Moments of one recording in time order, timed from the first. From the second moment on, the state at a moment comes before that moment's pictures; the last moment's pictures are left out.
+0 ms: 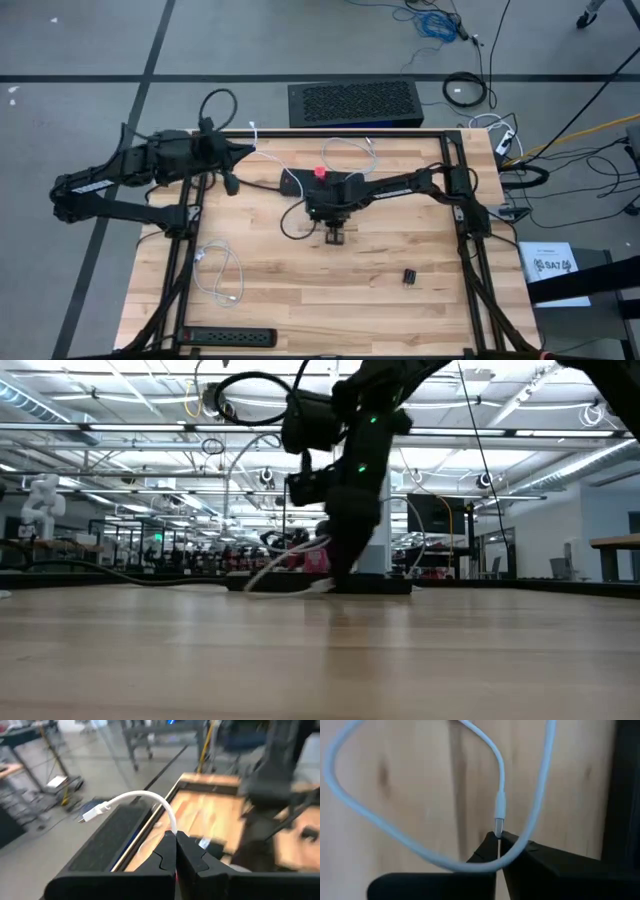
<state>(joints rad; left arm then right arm) 0.17 0.83 1.15 -0.61 -0.30 0.06 -0.05 2.10 1.56 -0.77 0.02 0.03</state>
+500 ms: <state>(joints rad) 0.17 1.07 1.14 -0.84 -0.45 0.00 0.00 1.81 1.15 -0.68 0.04 0.20</state>
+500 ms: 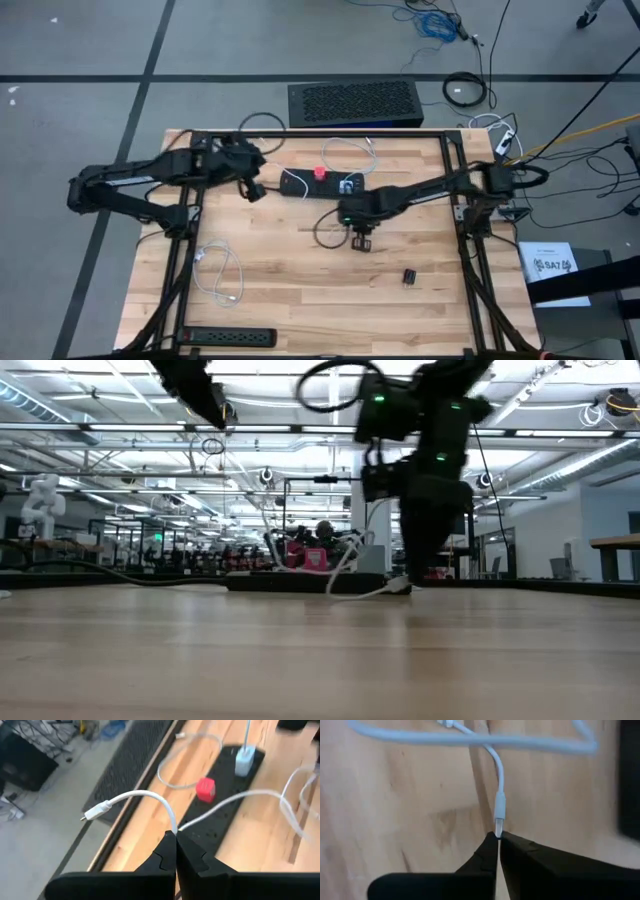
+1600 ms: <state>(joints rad) 0.17 1.27 0.84 -0.70 -0.34 -0.14 -0.02 1.59 0.90 -0.42 -0.09 0.33</state>
